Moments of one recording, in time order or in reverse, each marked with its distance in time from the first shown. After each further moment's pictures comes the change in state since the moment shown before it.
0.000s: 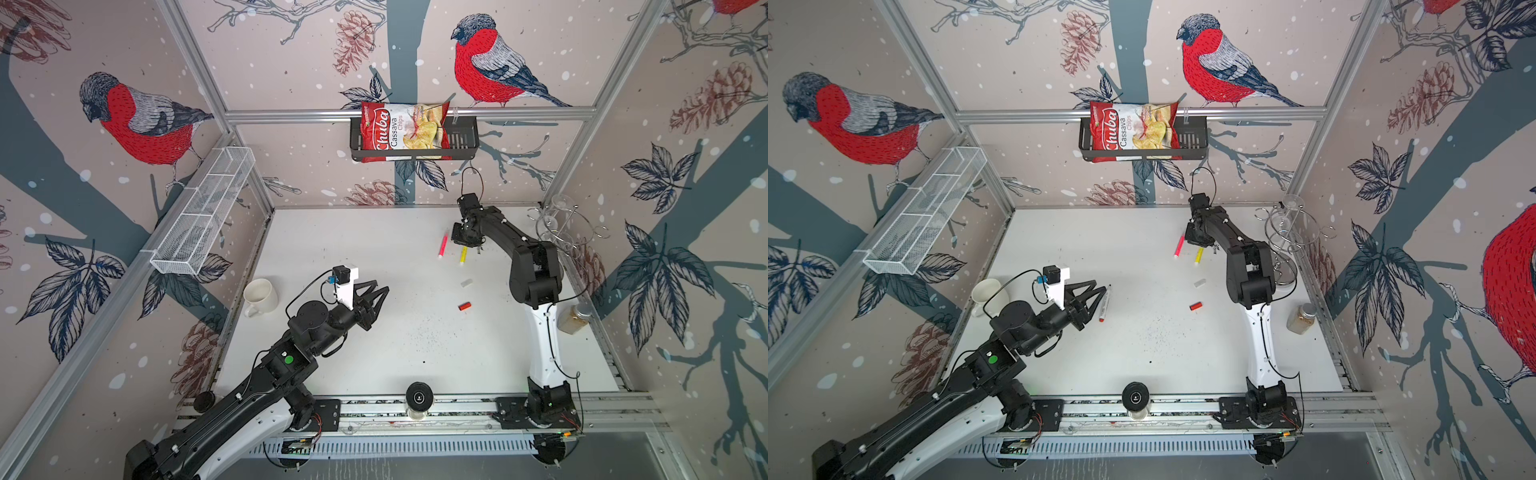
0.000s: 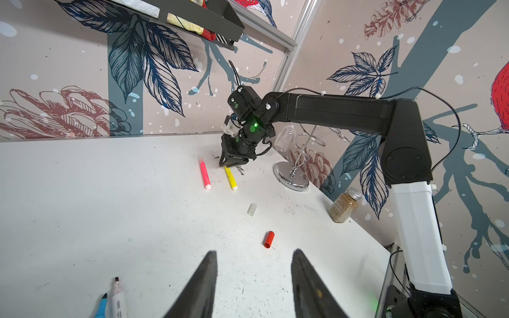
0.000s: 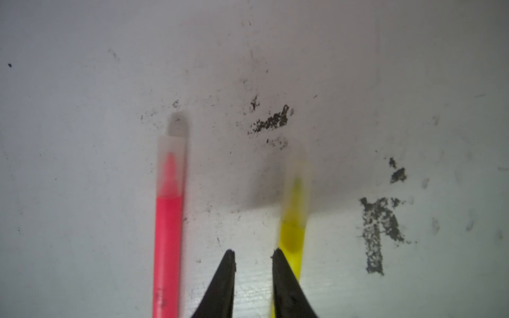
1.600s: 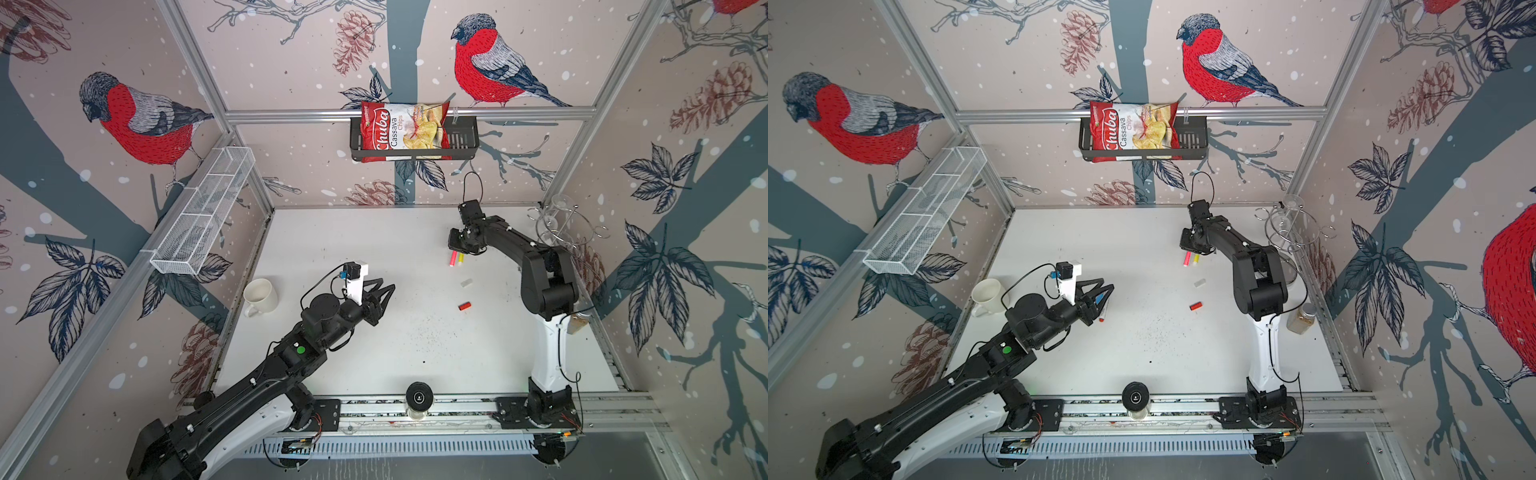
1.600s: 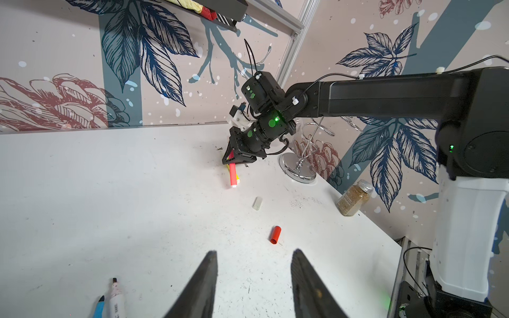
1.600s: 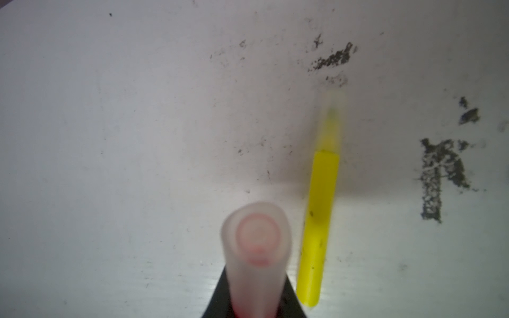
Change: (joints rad) left arm 0.000 0.125 0.008 0.080 0.013 0.008; right arm 0.029 -0.175 -0.286 0.177 -0.130 0.000
